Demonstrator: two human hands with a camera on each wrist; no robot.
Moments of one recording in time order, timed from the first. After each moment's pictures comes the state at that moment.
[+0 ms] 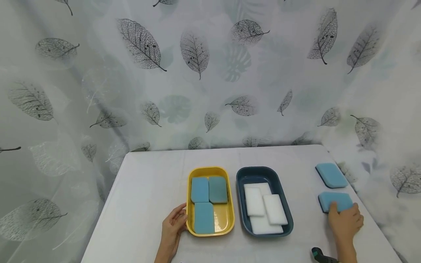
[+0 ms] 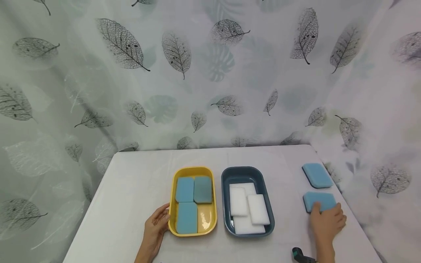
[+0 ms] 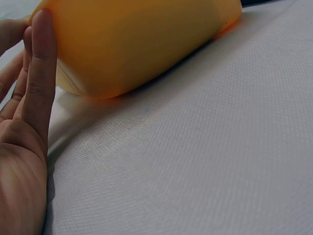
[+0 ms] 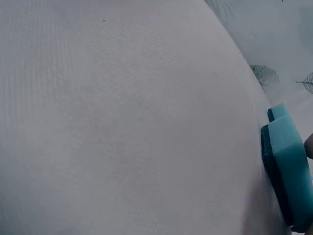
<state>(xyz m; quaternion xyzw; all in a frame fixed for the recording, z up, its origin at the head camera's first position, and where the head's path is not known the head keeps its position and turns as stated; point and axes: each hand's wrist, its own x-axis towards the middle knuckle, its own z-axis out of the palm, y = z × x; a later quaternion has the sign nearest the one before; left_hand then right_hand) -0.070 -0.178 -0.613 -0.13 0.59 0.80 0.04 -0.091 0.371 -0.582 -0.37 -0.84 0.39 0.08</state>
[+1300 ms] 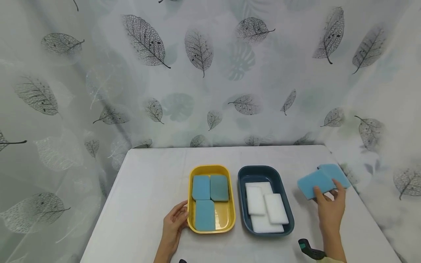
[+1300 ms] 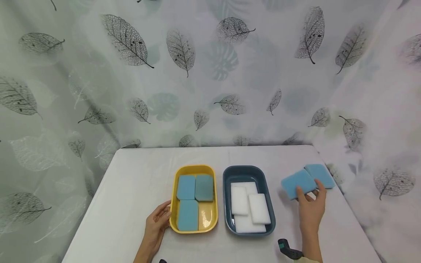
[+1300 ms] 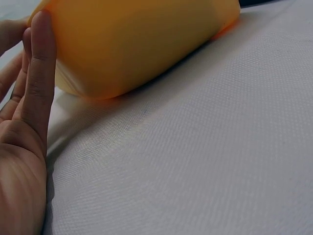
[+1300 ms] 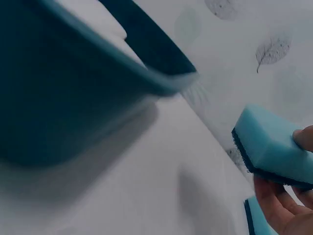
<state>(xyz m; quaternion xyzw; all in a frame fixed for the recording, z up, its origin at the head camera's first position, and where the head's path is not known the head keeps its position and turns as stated) -0.067 -0.181 -0.615 -0.11 0.58 0.80 0.04 -0.109 0.302 -0.537 -0.29 -0.75 0.57 0.18</state>
